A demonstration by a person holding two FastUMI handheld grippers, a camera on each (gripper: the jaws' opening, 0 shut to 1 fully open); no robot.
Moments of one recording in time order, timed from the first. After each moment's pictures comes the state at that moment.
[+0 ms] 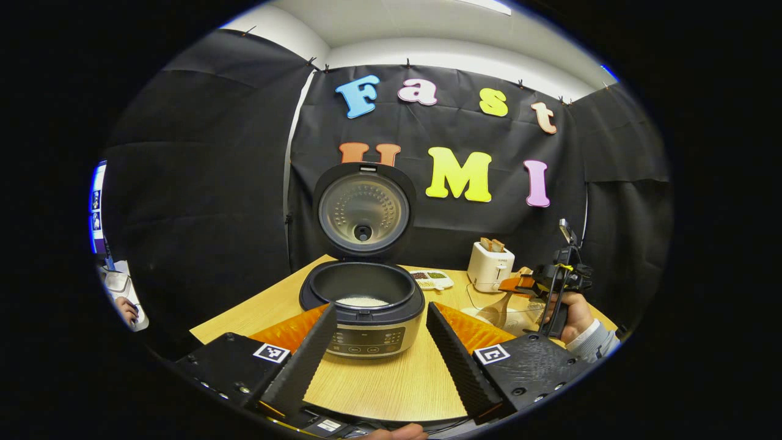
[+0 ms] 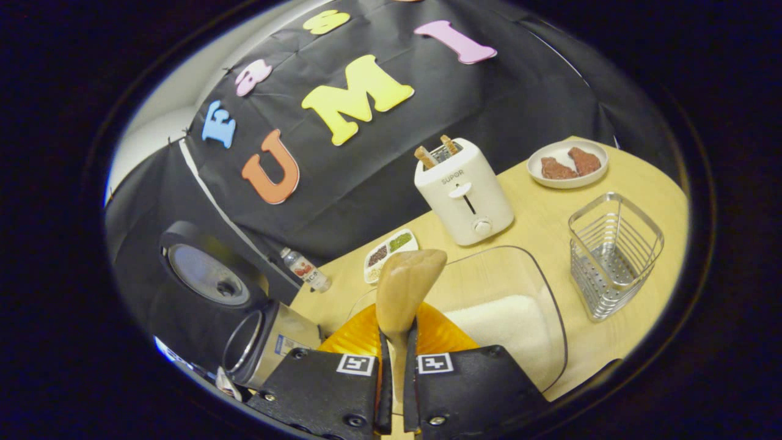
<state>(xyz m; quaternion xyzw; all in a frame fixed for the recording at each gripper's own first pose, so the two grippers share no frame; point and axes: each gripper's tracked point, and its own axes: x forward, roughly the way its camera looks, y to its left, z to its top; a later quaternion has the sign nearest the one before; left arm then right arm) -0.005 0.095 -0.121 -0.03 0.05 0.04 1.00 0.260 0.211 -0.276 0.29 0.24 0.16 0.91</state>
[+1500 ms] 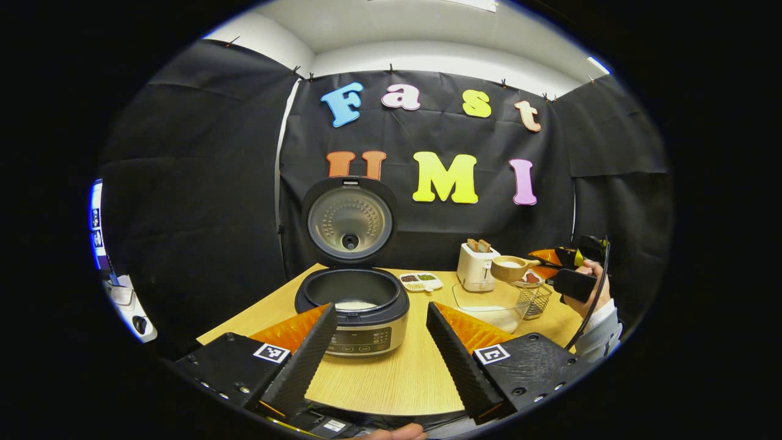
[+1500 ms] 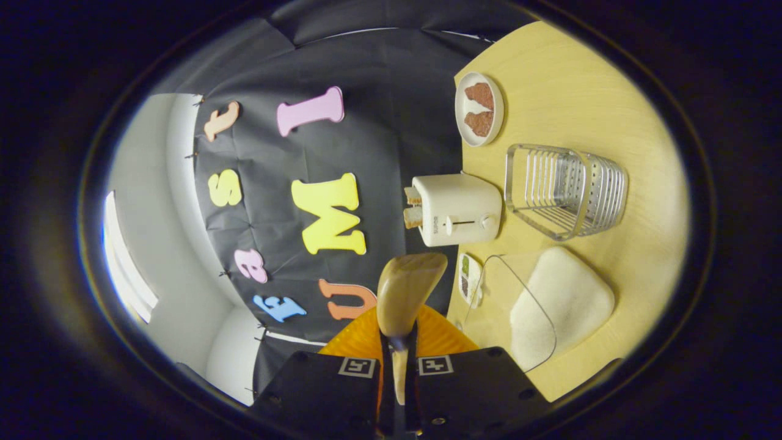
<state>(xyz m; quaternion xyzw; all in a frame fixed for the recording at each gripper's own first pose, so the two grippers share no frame) -0.034 0.078 -0.102 0.00 0.04 0.02 1.00 0.230 0.128 -0.177 0.69 0.15 0.15 0.69</state>
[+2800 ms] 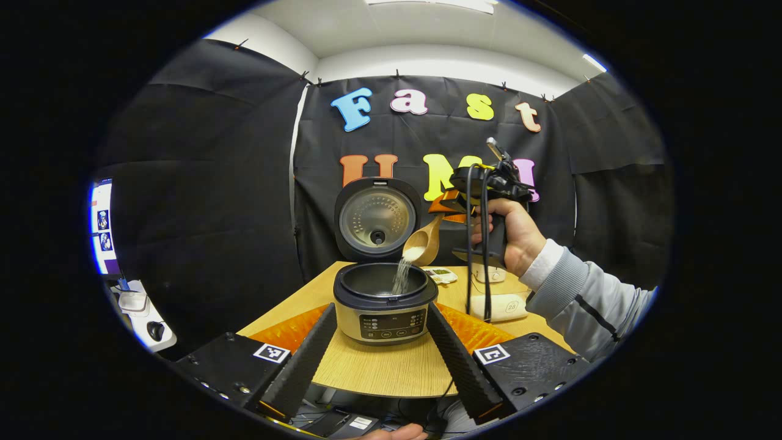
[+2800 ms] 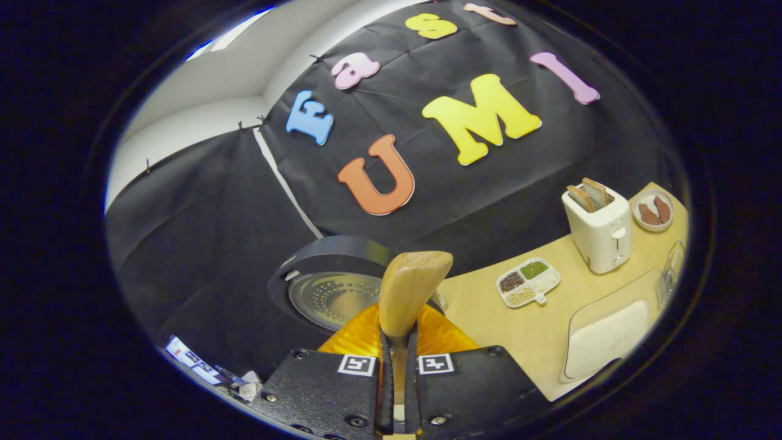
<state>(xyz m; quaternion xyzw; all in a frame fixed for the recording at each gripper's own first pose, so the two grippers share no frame) -0.079 0.130 -0.112 0.01 0.03 0.03 1.00 0.207 0.463 -0.096 0.20 0.14 0.27 0.93</state>
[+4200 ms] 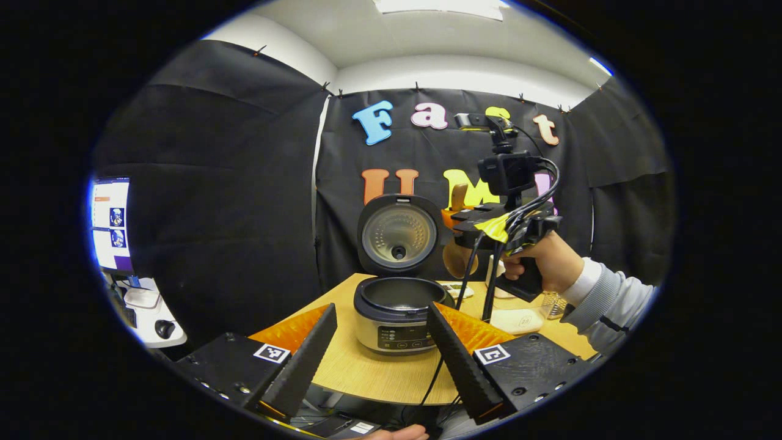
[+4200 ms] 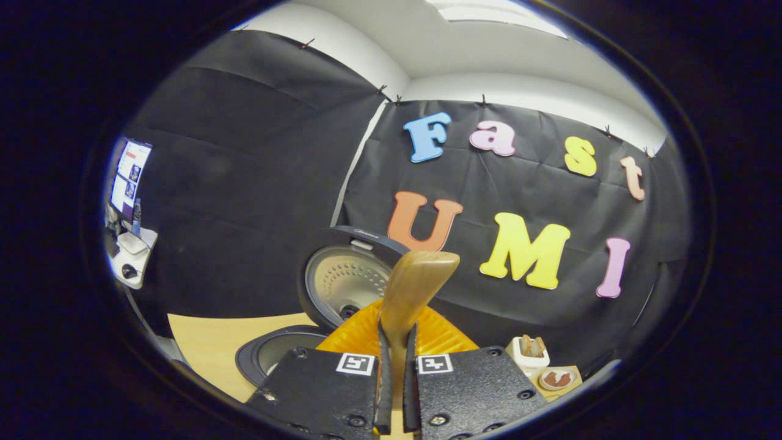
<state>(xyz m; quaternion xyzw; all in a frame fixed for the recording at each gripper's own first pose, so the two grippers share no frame) -0.084 0.135 -0.090 -0.01 0.00 0.07 1.00 0.139 0.446 -0.066 -0.17 -0.06 0.25 0.95</state>
